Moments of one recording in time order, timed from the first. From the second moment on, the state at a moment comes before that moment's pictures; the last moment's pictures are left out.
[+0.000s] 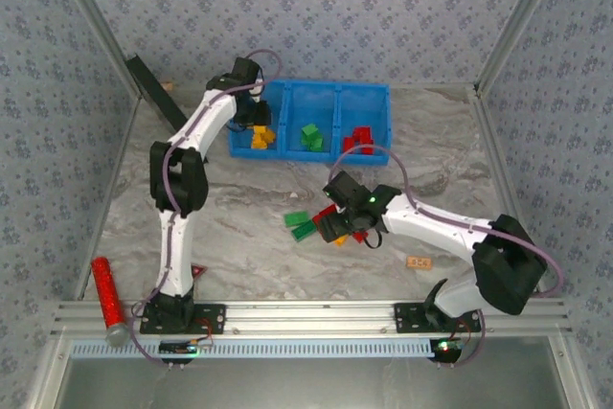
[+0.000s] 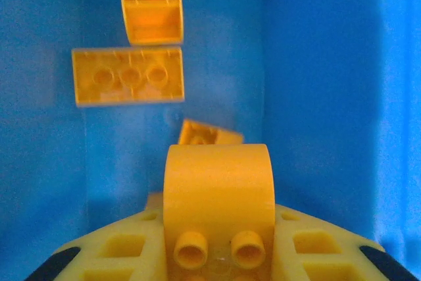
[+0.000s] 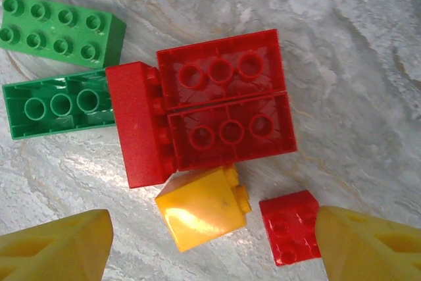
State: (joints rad) left arm -0.31 2.29 2.17 -0.96 0.06 -0.29; right arm 0.84 1.43 0.92 -0.66 0.08 0.36
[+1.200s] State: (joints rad) left arm -0.31 2.29 2.38 -1.16 0.07 -0.26; right arm 0.86 1.61 0.91 -0.63 0.05 0.32
